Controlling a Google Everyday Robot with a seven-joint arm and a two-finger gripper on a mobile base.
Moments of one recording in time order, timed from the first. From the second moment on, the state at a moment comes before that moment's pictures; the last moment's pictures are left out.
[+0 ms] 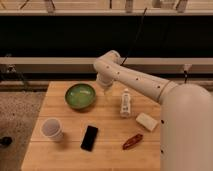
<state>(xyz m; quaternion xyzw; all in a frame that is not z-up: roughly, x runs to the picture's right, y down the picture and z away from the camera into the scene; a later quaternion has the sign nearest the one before) -0.004 0.022 0.864 -0.25 -0.12 -0.23 0.93</state>
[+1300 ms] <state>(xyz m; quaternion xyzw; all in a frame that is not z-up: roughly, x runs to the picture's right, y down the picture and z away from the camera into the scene) -0.050 0.046 0.922 -0.26 -0.17 -0.28 0.91</state>
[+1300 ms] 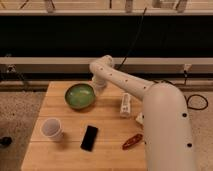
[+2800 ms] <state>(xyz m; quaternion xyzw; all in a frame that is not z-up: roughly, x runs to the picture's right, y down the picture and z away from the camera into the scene) -0.141 0.060 0.920 -0.25 -0.21 -0.35 0.88</state>
